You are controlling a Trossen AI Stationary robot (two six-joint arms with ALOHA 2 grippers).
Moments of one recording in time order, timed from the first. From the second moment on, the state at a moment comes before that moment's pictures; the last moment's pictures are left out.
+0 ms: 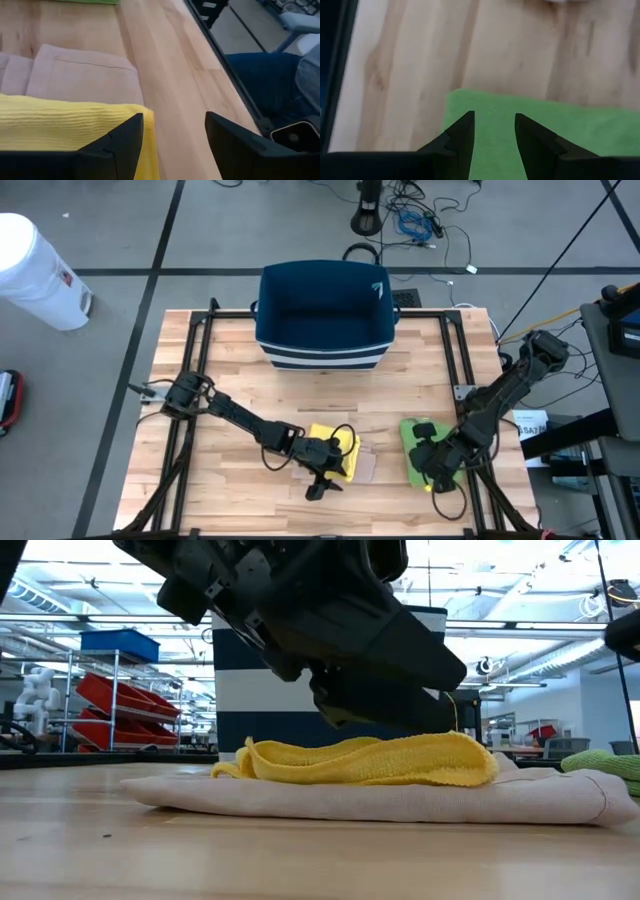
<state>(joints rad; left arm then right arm) -0.36 2.04 1.18 0.31 0.20 -0.25 0.80 1.26 0.73 -0.66 0.10 0.61</state>
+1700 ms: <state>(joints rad) -0.41 2.04 1.27 0.30 -0.07 0.06 0.85 1.39 0.73 -0.40 0.32 0.64</state>
